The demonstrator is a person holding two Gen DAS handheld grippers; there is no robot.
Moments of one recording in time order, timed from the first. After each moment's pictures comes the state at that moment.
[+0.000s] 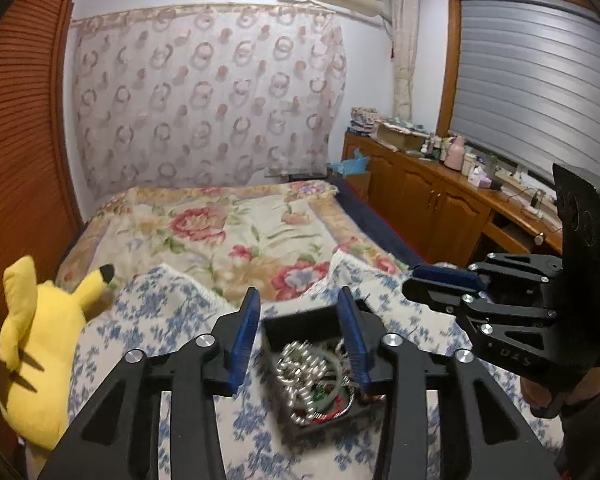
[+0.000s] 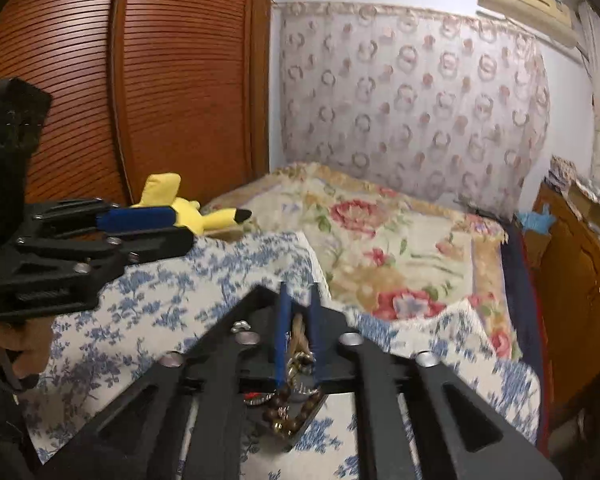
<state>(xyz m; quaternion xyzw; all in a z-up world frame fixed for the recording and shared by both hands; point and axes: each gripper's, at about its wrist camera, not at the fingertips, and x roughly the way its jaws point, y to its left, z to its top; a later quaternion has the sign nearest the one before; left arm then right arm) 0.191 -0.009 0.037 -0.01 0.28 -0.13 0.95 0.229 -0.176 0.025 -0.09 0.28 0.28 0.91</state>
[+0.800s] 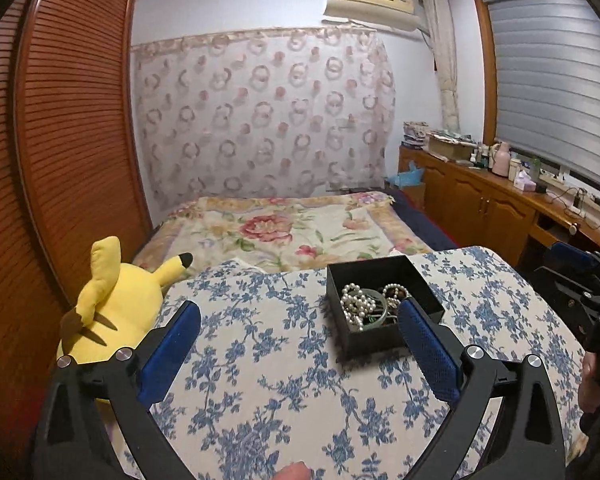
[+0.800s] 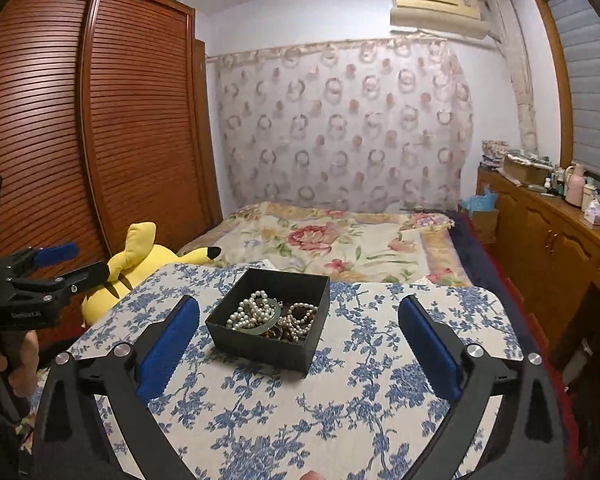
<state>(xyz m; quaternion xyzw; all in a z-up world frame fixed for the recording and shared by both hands) 0.068 0.011 0.036 0.02 0.24 -0.01 0.97 0.091 -0.231 0.022 -0.01 0.21 0.18 0.96</state>
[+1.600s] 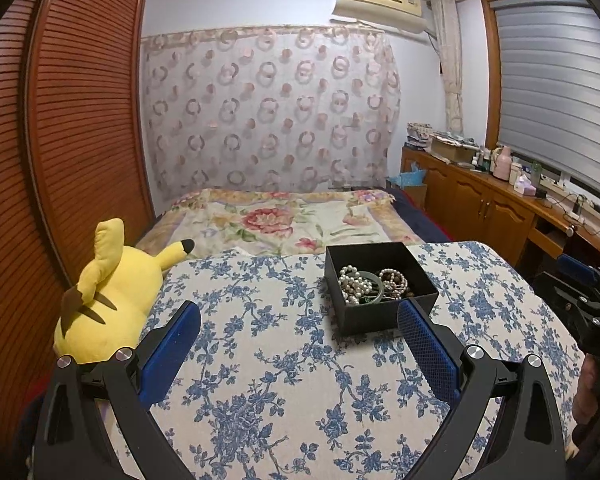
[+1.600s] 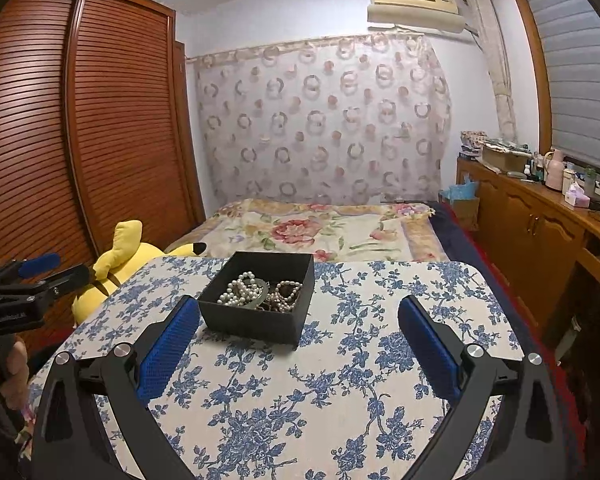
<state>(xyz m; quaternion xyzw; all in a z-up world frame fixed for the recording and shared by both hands) 0.045 0.012 0.023 0.00 0.24 -0.01 0.97 0.074 -0.239 0.003 0.01 0.21 0.15 0.96</state>
